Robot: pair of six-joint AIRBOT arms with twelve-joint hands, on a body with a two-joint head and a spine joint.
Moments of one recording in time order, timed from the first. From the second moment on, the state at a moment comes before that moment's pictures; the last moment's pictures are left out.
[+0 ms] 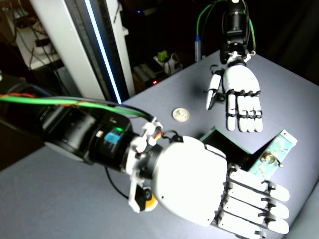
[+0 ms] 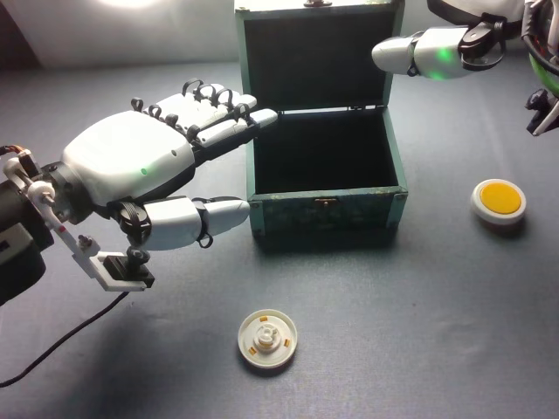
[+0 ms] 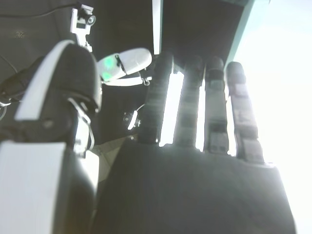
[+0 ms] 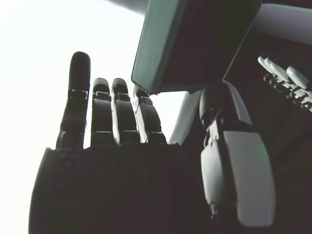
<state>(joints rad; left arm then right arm) 0.70 -1.13 1.30 0.13 -0.85 0.70 -0.30 -1.24 1.47 0.19 0.38 -1.08</state>
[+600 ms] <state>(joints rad) 0.70 -1.13 1.30 0.12 -0.85 0.70 -0.30 -1.24 1.43 0.20 0.37 -1.08</state>
